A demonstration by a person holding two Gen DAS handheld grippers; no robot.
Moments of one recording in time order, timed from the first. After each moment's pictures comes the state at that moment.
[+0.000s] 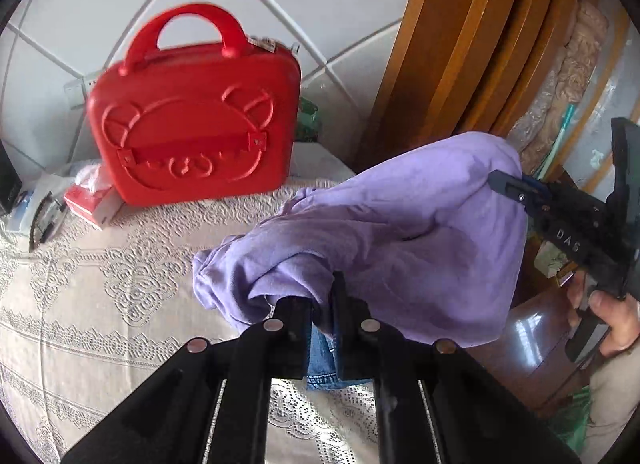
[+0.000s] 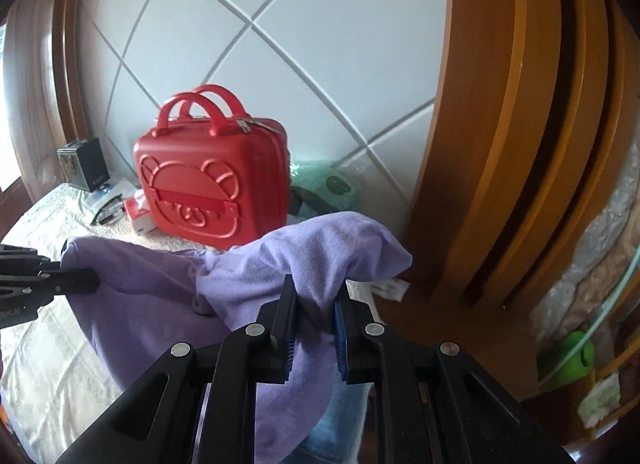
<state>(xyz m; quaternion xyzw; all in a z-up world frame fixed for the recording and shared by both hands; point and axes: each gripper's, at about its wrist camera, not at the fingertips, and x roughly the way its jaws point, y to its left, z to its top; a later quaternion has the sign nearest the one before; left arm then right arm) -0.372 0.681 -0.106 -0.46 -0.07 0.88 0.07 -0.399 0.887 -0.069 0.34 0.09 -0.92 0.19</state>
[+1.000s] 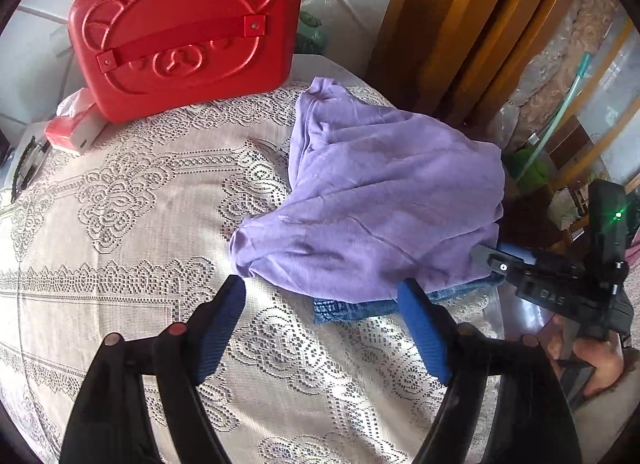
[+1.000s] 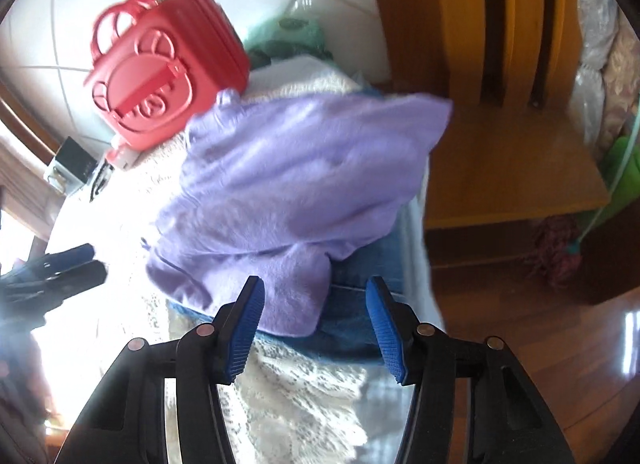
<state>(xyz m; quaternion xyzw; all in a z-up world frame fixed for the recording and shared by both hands) -0.344 0.686 -0.172 -0.53 -0.05 0.84 0.07 -0.348 0.928 -0.226 0.53 -0.09 -0.83 0.17</state>
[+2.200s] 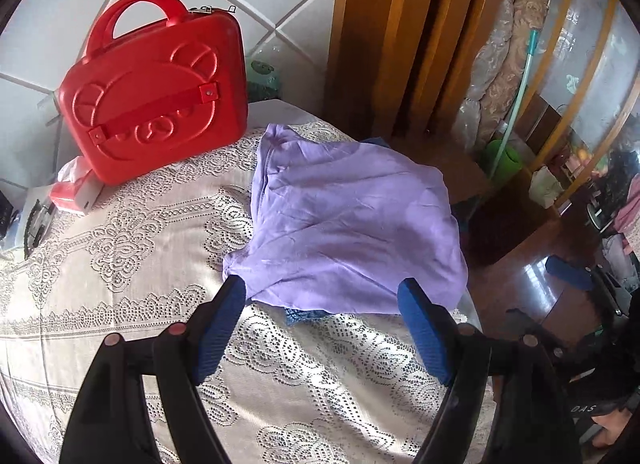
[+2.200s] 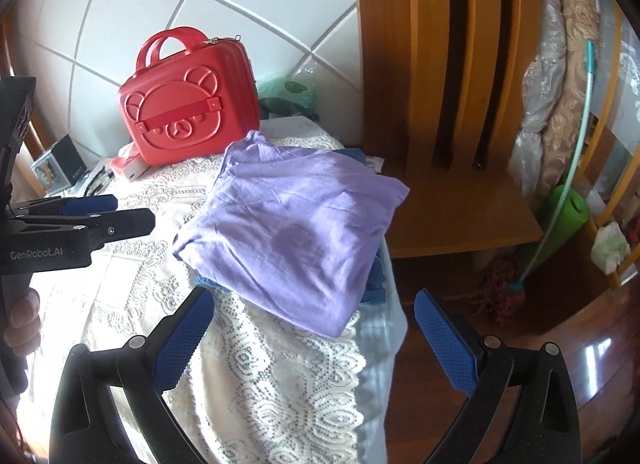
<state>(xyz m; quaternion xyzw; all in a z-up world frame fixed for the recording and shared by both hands) -0.303 0.723 -0.125 -0.47 0.01 0.87 0.12 -0.227 0.916 -0.152 0.42 -0.02 -0.90 0.09</state>
